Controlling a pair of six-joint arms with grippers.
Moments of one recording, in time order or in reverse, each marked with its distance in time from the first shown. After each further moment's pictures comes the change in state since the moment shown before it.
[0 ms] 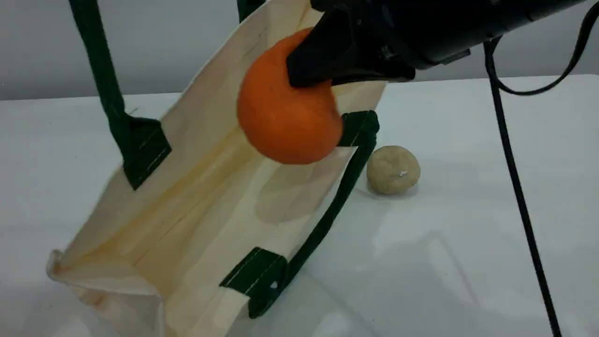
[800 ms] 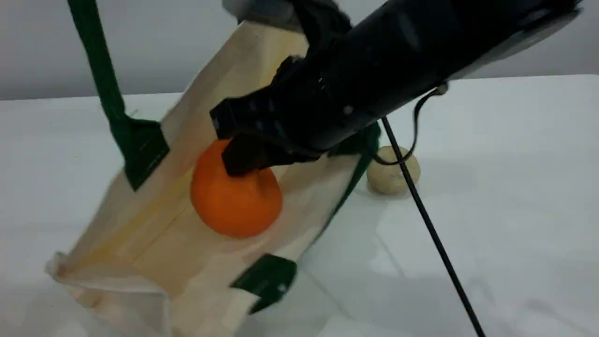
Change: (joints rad) left arm 0.000 0.001 0.000 0.002 0.012 -0.003; right arm 0.100 0.381 -0.234 0.012 -0.026 -0.090
